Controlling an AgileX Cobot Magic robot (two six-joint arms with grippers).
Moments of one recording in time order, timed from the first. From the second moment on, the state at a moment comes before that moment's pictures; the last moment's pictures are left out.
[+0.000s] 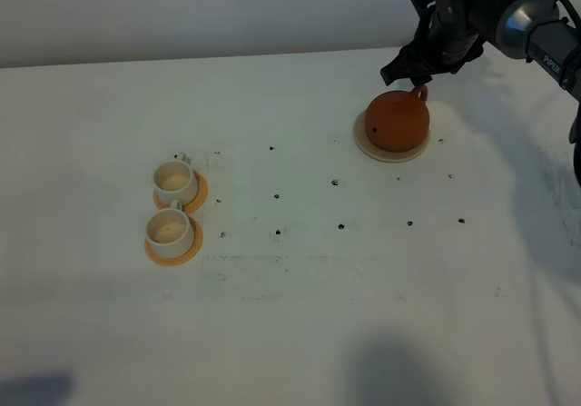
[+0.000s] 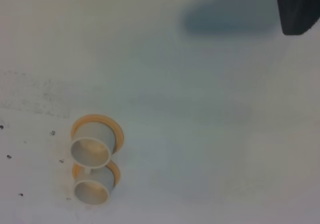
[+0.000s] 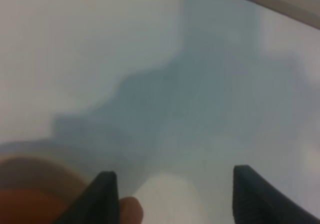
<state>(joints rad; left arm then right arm) 0.12 0.00 -0.46 0.02 1.06 -0.02 0.17 2.45 -2.14 -0.18 0.94 0.02</state>
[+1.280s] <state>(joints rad) 0.12 0.00 -0.46 0.02 1.06 -0.02 0.17 2.42 -2.13 -0.20 1.03 -0.05</state>
